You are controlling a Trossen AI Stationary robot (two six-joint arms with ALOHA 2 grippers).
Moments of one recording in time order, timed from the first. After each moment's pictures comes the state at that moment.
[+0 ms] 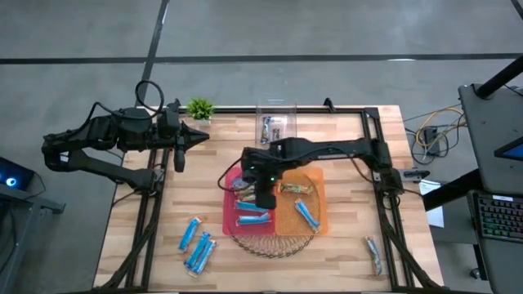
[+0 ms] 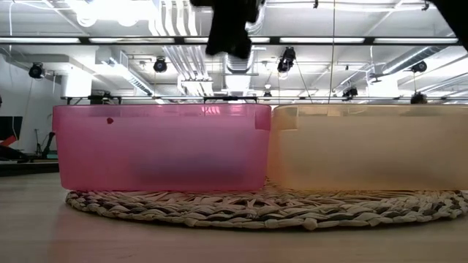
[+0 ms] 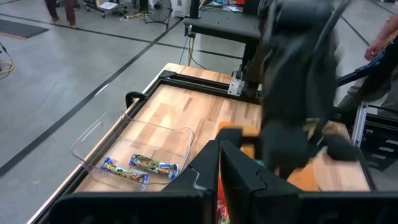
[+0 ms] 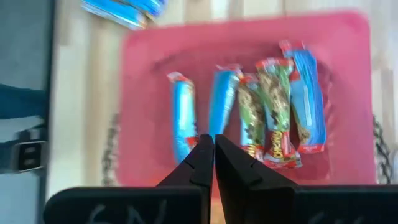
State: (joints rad) left arm -0.02 0.88 1.32 -0.75 -0.26 -0.17; right arm 0.04 2.08 2.06 -1.07 -0.23 0.14
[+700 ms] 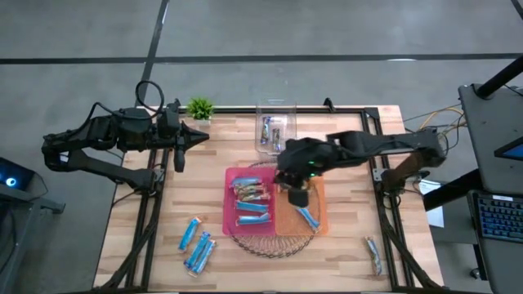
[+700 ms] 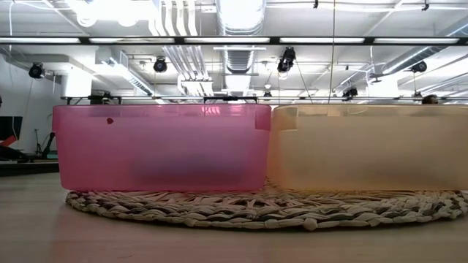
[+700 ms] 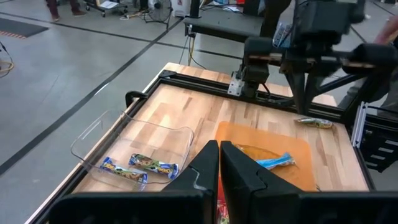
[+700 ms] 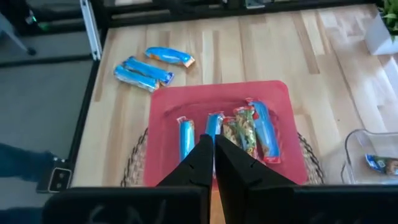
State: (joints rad) left arm -0.02 0.88 1.32 -0.75 -0.26 -0.18; right arm 0.14 1.59 1.71 -0.85 0.00 0.22
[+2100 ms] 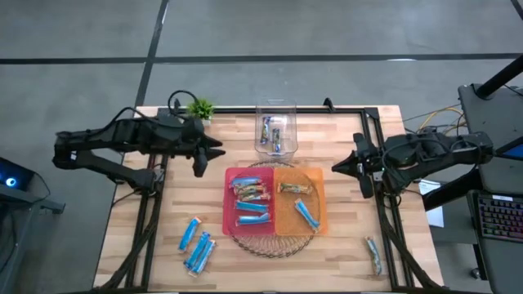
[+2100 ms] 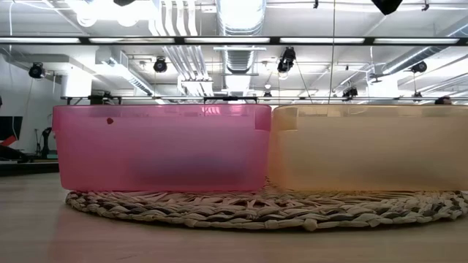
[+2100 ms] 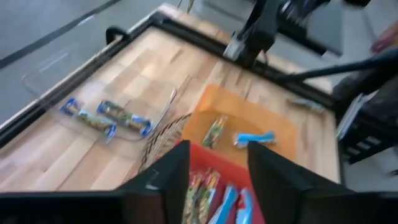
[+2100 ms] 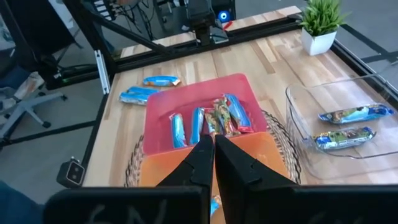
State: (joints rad) left arm -0.02 1.03 1.33 -0.79 -0.20 -0.44; right arm 0.22 0.76 1.00 -0.68 0.17 0.37
